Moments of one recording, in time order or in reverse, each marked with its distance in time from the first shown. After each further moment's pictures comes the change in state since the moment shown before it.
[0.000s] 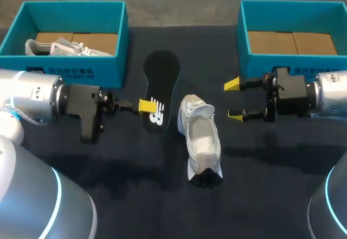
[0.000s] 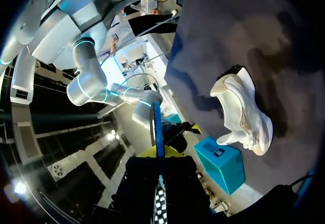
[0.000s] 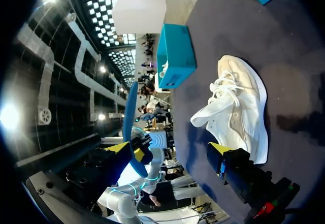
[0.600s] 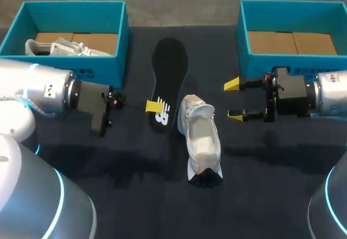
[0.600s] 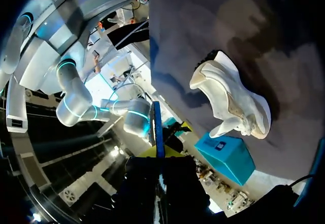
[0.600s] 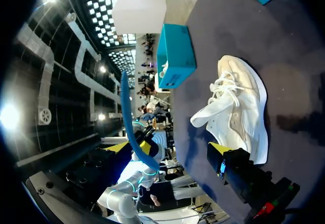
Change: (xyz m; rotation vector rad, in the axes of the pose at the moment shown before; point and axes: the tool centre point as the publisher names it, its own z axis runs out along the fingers) left arm 0.027 0.011 0.014 0.058 0.033 0.197; right arm 0.000 0.000 0.000 0.000 0.000 0.000
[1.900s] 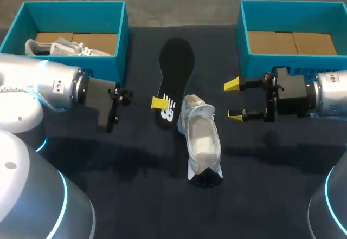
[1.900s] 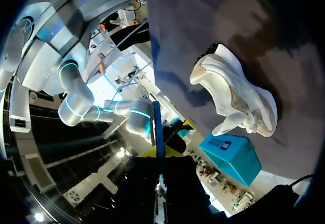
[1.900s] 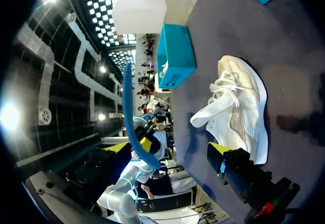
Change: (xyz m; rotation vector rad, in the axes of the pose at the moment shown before) left arm 0.007 0.009 0.011 0.010 -0.047 0.013; right arm 0.000 0.000 0.000 0.000 0.000 0.000
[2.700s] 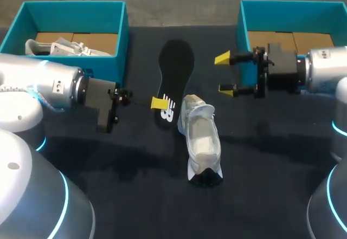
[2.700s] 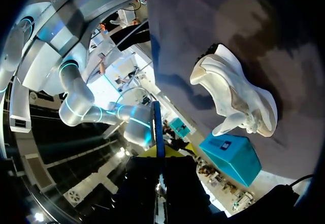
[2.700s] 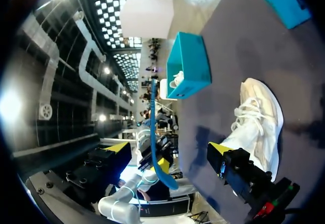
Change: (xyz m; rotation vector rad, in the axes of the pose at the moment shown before) left arm 0.000 0.000 0.000 0.000 0.001 0.000; right arm 0.052 0.041 0.022 -0.053 0.016 -0.073
